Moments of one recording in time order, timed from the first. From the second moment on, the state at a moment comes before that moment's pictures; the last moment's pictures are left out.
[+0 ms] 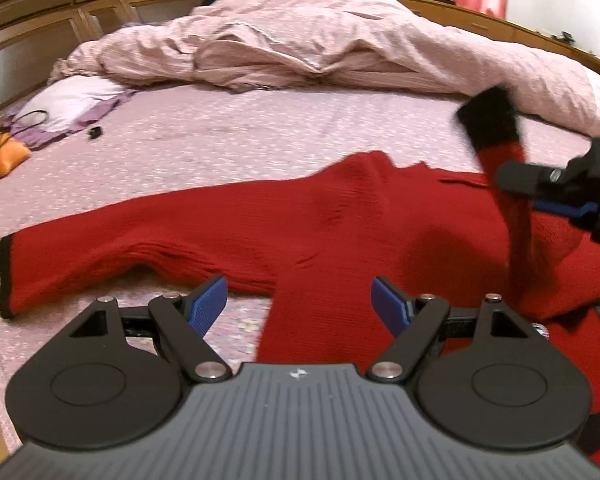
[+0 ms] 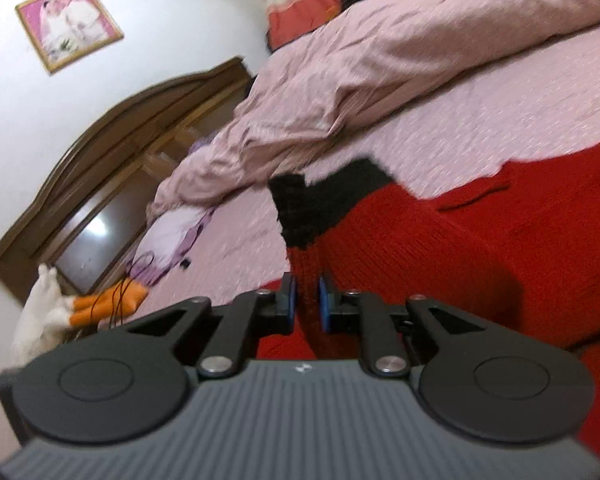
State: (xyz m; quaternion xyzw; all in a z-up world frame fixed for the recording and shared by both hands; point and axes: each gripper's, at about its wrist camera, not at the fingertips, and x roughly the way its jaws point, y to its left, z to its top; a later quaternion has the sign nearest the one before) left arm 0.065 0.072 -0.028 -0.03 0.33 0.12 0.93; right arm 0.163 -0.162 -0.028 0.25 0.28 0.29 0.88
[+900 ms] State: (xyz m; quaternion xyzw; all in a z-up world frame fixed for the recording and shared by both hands) left arm 0.152 0.059 -0.022 0.01 0.32 0.02 0.95; right arm 0.142 -0.253 -0.056 0.20 0.29 0.14 0.92
